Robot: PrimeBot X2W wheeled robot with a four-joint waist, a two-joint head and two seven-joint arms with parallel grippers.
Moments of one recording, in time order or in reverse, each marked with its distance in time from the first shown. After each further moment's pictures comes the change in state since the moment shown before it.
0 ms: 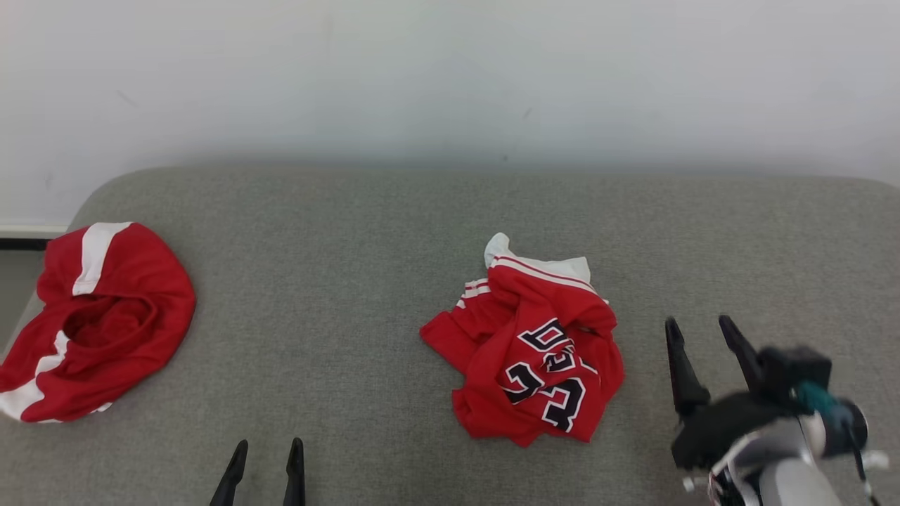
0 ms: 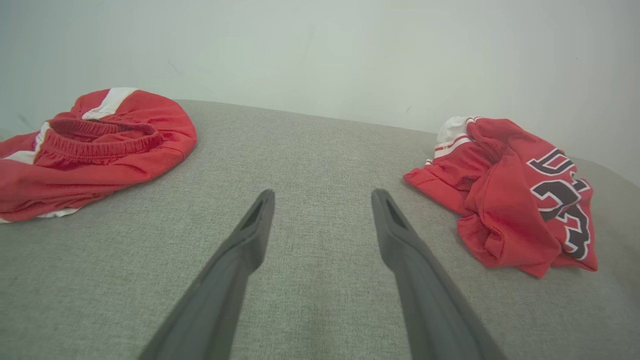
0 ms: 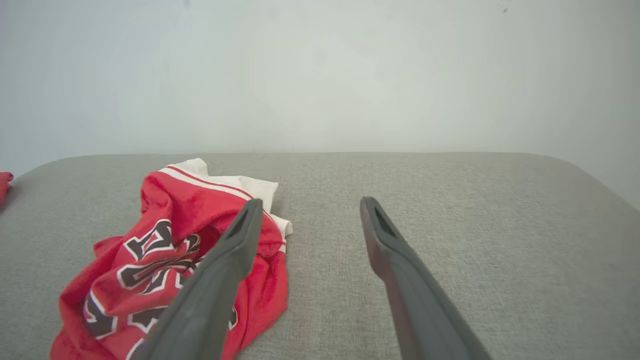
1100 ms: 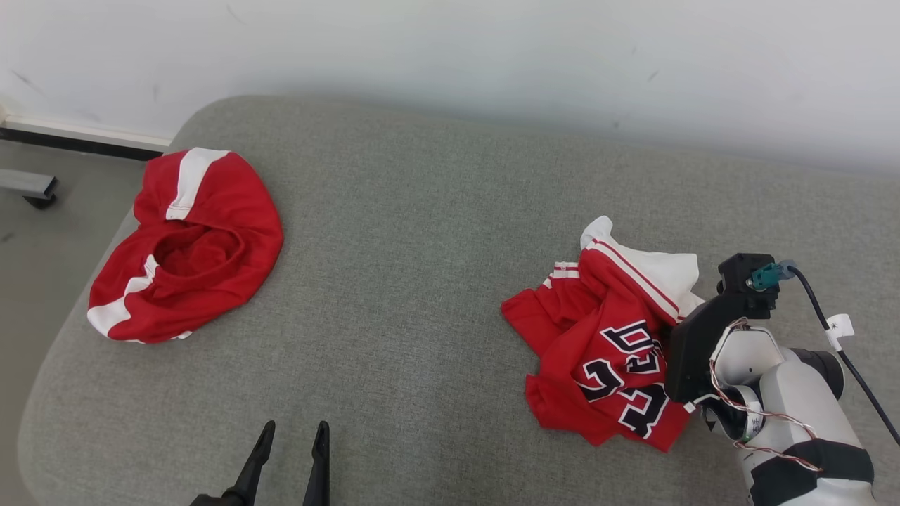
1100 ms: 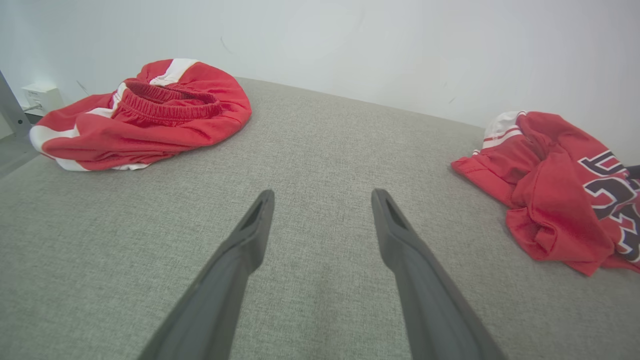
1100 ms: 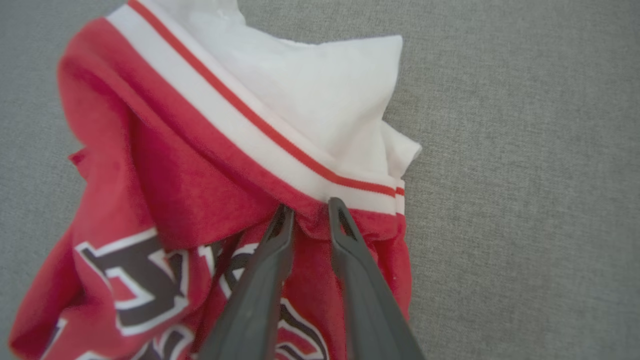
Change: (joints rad) left arm -0.049 -0.002 -0.062 0.014 -0.022 -0.004 0.000; right arm -0.354 -0.022 -0.037 0.323 0.049 0.000 0.628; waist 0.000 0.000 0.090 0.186
